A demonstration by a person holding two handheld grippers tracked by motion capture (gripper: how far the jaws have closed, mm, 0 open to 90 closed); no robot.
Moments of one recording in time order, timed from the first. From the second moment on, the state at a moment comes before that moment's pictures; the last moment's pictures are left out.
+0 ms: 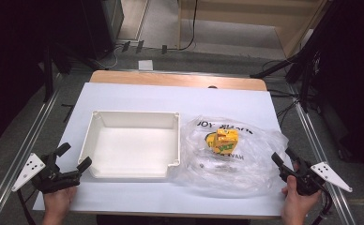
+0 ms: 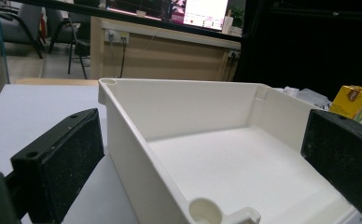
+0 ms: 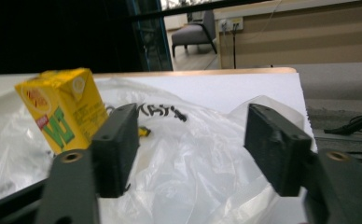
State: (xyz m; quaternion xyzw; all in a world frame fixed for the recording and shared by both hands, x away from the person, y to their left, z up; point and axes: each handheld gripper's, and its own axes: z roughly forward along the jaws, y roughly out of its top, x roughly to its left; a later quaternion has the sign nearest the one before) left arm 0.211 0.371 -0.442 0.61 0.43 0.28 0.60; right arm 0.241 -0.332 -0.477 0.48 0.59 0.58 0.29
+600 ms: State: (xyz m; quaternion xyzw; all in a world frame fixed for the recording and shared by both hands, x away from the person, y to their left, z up) left arm 0.210 0.372 -0.442 0.61 0.43 0.28 0.61; right arm 0.246 -0.298 -0.440 0.40 0.71 0.52 0.26
